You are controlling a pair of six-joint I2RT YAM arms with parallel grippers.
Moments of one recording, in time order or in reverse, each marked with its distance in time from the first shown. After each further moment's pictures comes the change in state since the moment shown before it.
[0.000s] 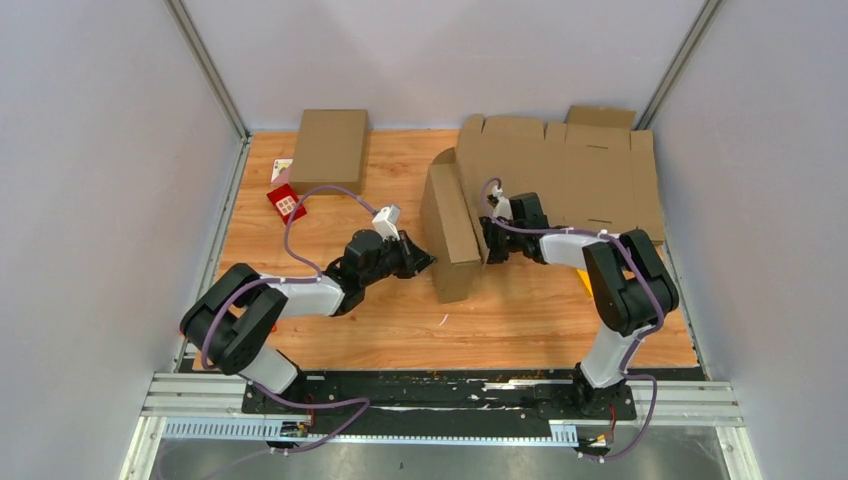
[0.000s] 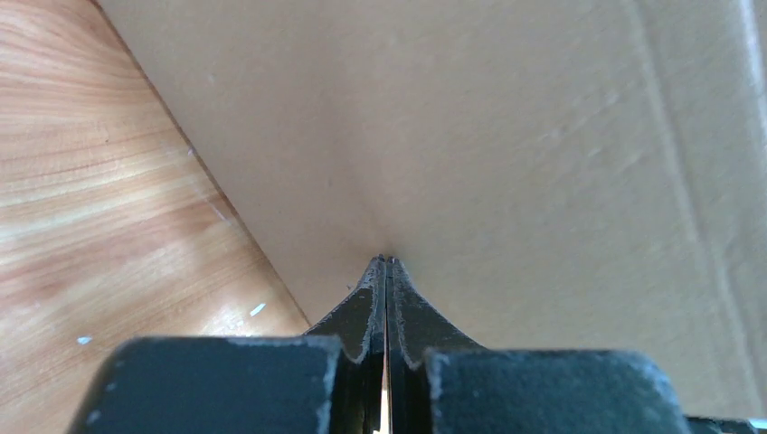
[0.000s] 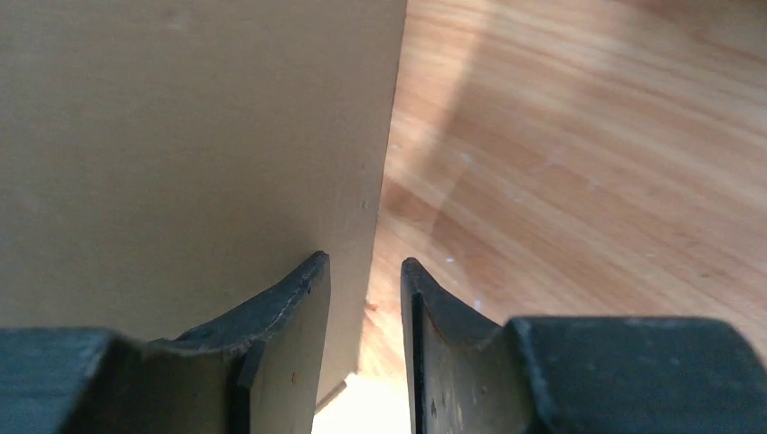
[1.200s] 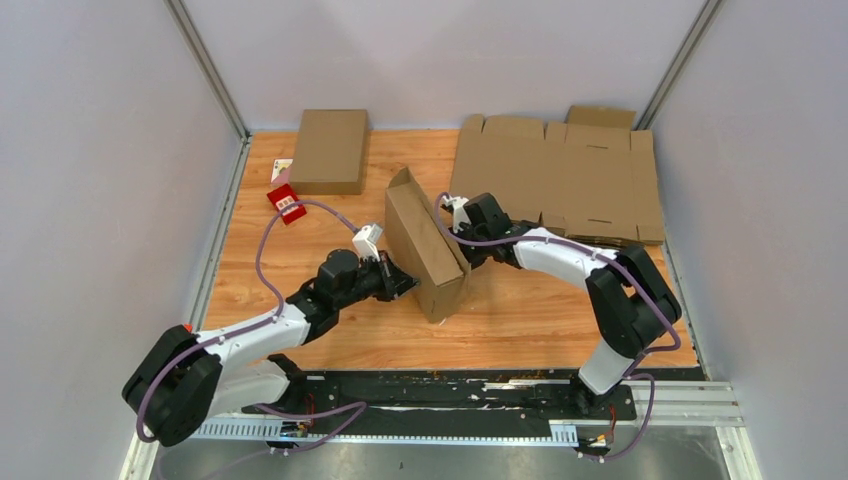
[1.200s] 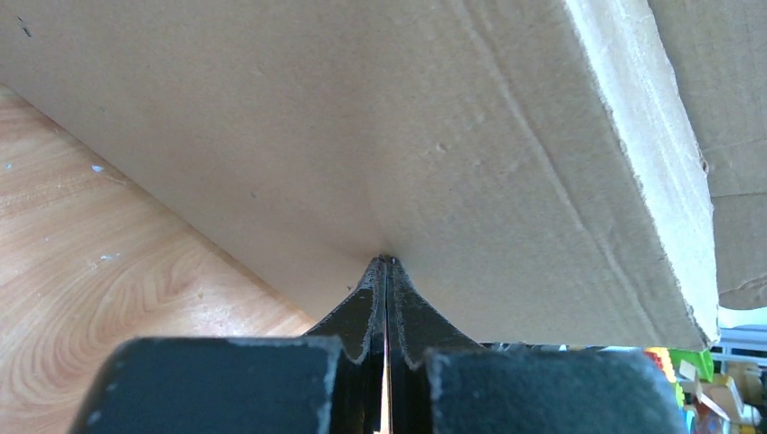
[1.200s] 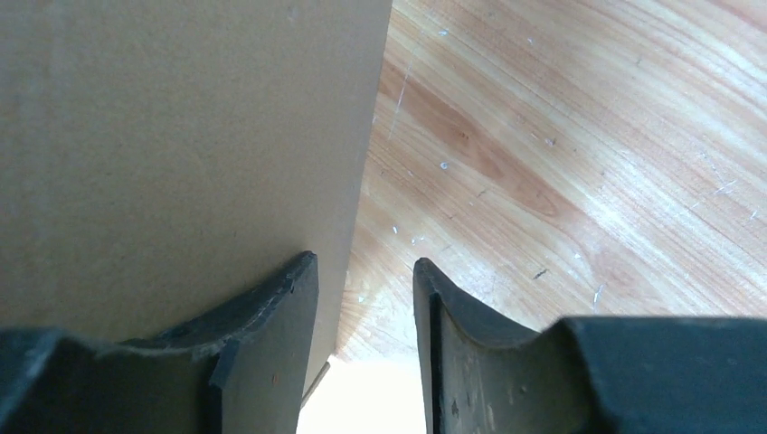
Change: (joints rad) left arm -0.019 -0.412 -0.155 -0.303 0.020 0.021; right arm 0.305 -0.113 0.150 -0.333 0.317 -0.246
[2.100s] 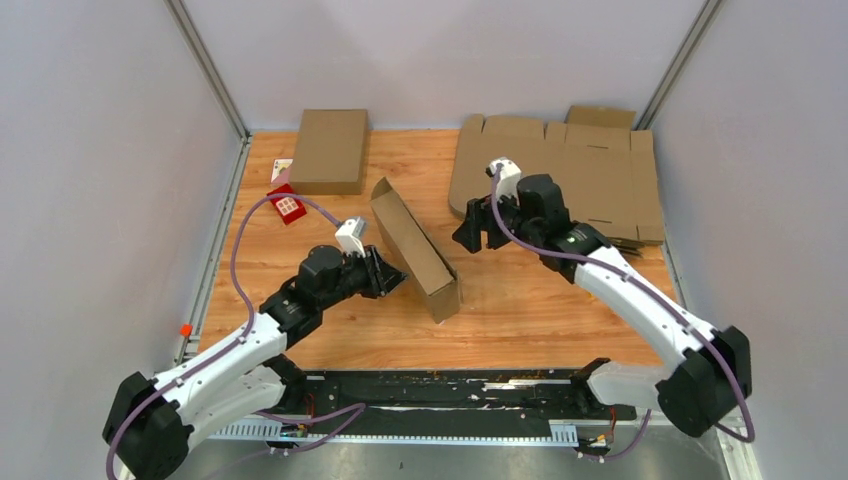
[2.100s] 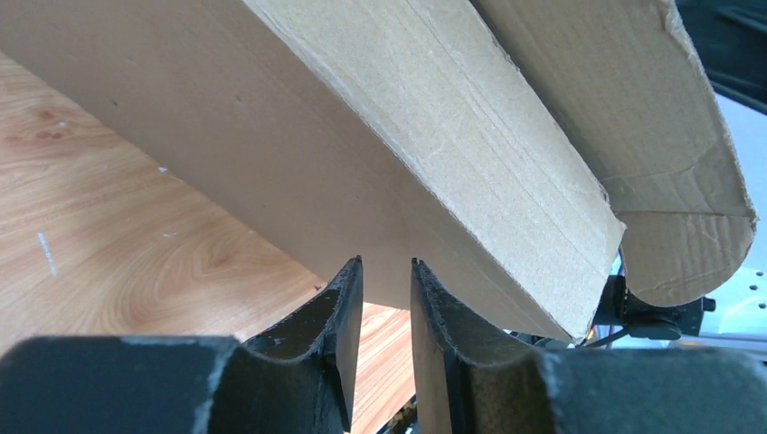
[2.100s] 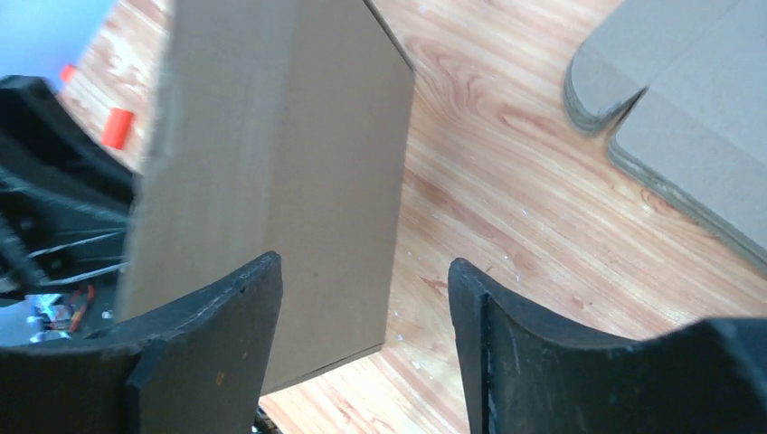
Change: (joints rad) left arm 0.016 -0.248 0.084 -0.337 -0.064 0.067; right arm -0.061 -0.394 0.008 -0.066 0.060 0.014
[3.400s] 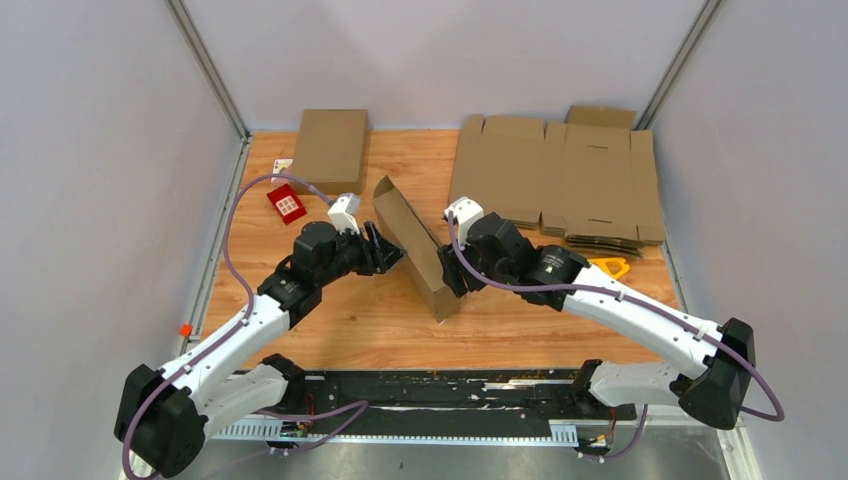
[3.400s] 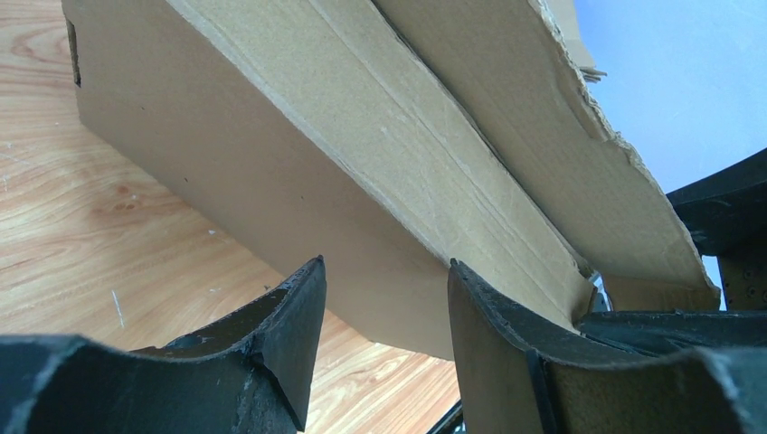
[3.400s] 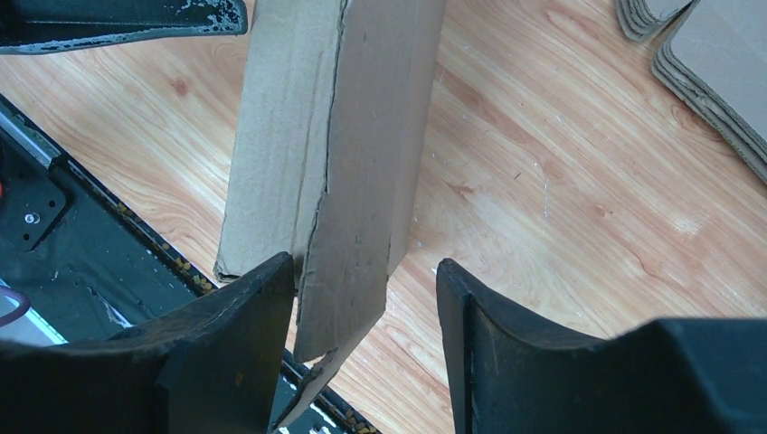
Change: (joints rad) left arm 0.133 0.085 0.138 -0.051 0.059 0.055; right arm 0.376 -0.070 0.059 -0.291 0.380 -0.001
